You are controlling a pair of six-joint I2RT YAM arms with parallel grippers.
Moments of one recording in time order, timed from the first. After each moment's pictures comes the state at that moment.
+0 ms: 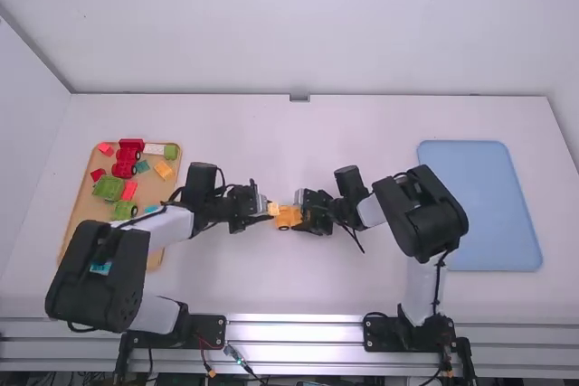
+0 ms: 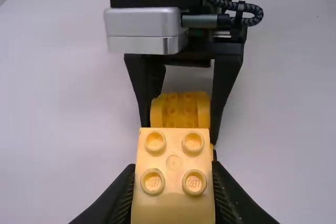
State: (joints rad) left arm -0.14 1.54 0.54 0.10 0.92 1.03; right arm 0.40 2.04 0.69 0.39 -0.87 -0.85
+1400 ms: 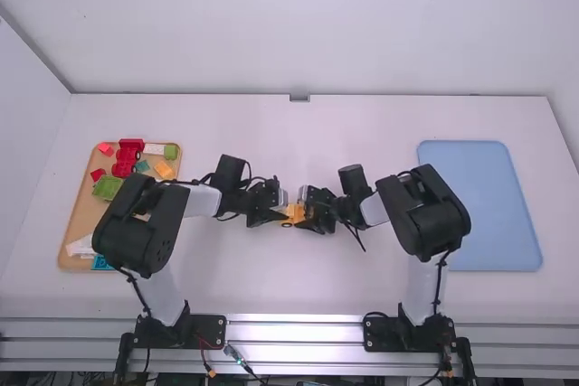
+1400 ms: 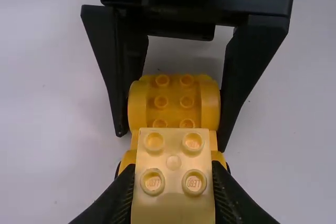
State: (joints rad) left arm -0.25 1.85 0.74 0.03 0.87 1.02; right arm 0.37 2.04 0.69 0.39 -0.87 -0.82
